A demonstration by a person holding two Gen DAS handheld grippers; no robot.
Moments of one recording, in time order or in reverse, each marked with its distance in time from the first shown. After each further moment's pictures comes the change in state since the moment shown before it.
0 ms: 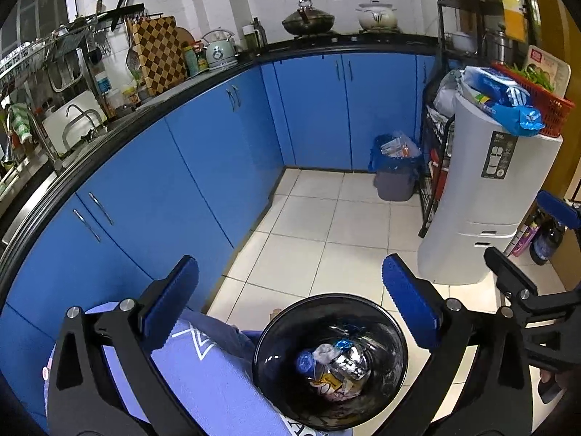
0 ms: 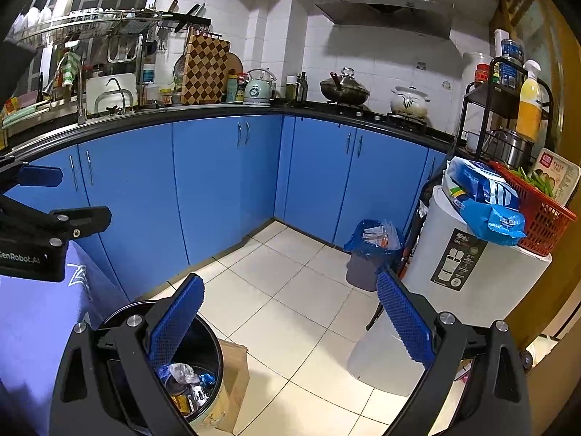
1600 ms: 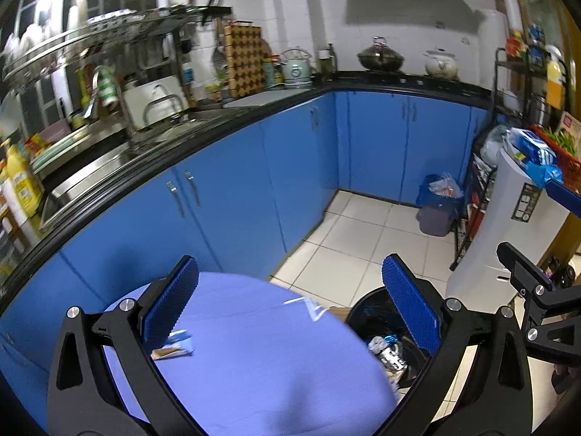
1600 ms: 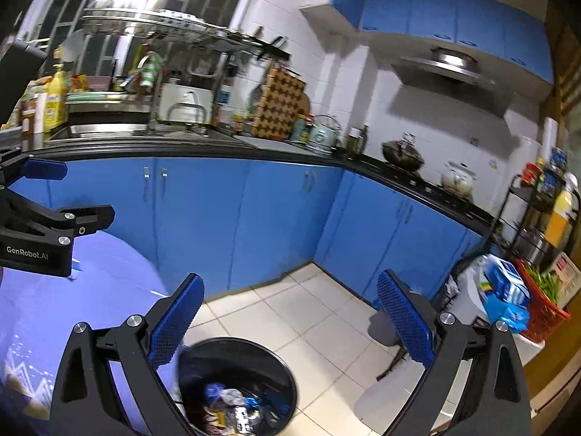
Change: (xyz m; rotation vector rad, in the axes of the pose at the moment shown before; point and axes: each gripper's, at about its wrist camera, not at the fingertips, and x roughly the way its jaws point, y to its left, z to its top) left arm -0.121 0.144 -0.058 -0.203 -0.093 0.146; right arm -0.088 0.138 0.065 -0.232 -0.139 0.133
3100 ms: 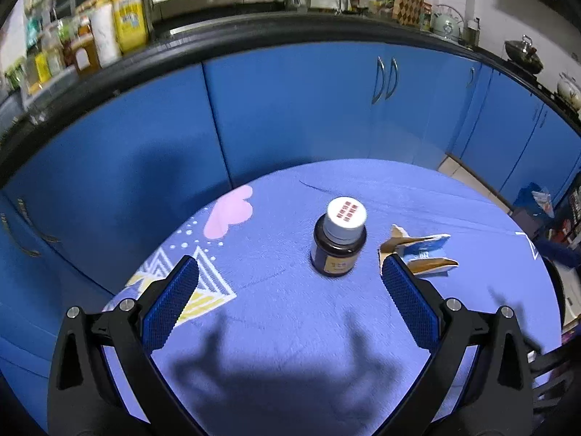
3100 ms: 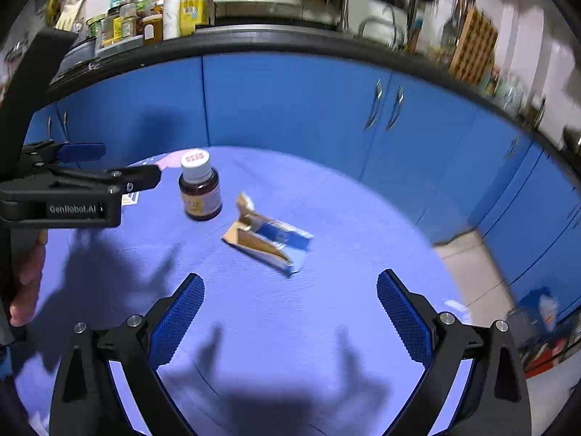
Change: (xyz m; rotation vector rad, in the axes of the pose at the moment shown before) left arm 0.062 0.294 -0.166 -0.346 0.275 0.231; right arm 0.118 0.324 -0.014 -0.157 0.331 0.575
